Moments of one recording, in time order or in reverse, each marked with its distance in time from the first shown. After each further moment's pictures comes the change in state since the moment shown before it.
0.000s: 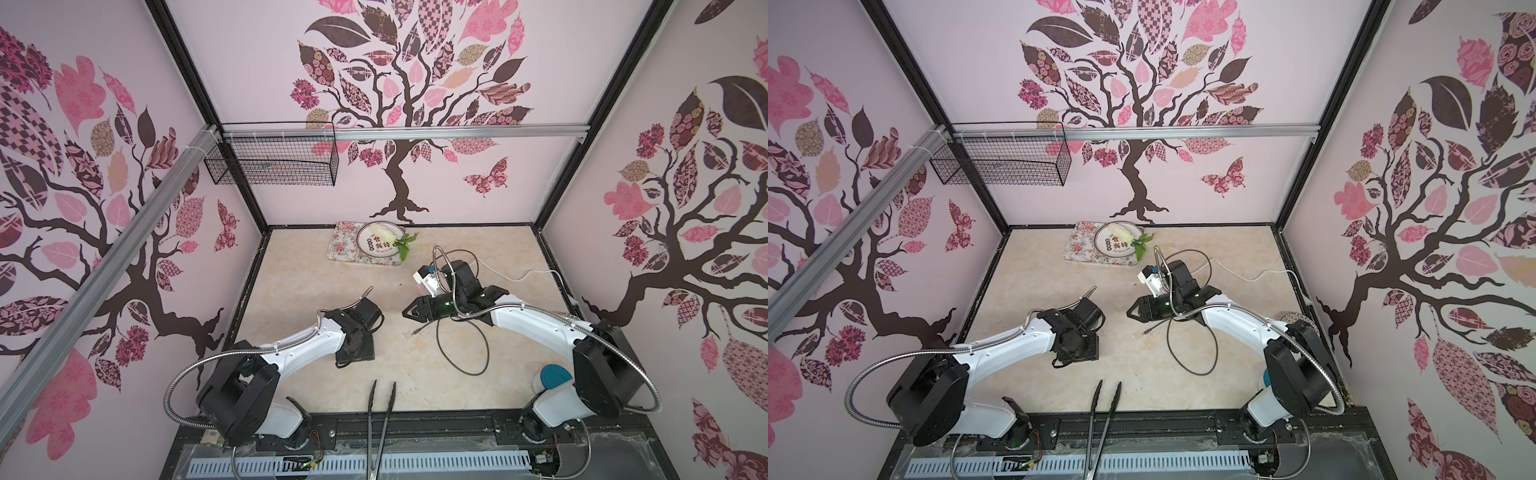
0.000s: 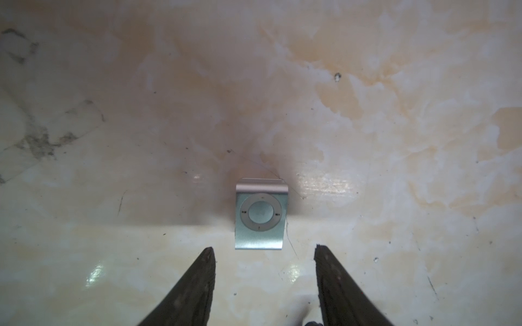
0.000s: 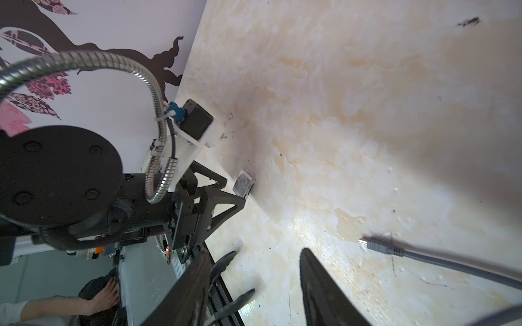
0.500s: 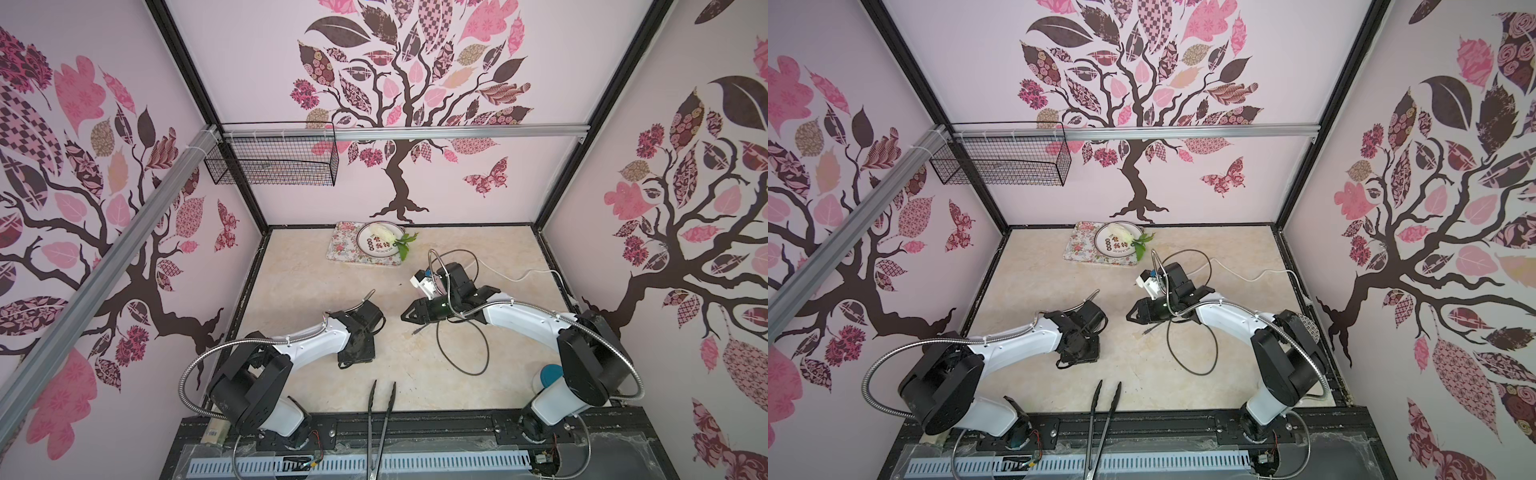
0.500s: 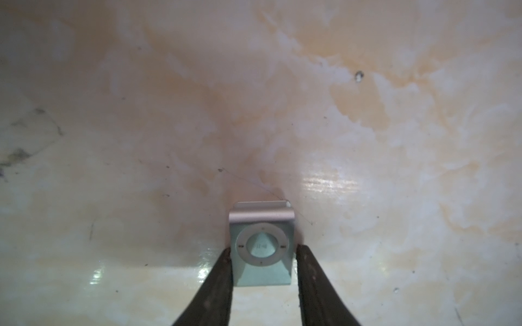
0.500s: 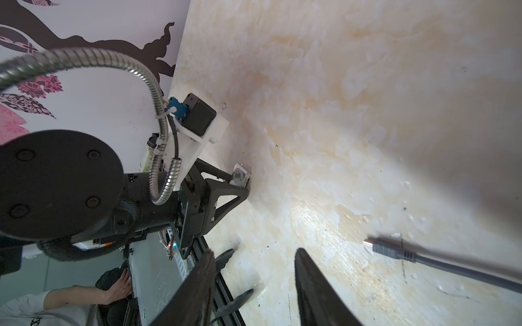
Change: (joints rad) left arm 0.000 0.048 -0.029 0.063 0.003 0.000; right arm 0.000 0.077 0.000 0.009 -0.038 0.012
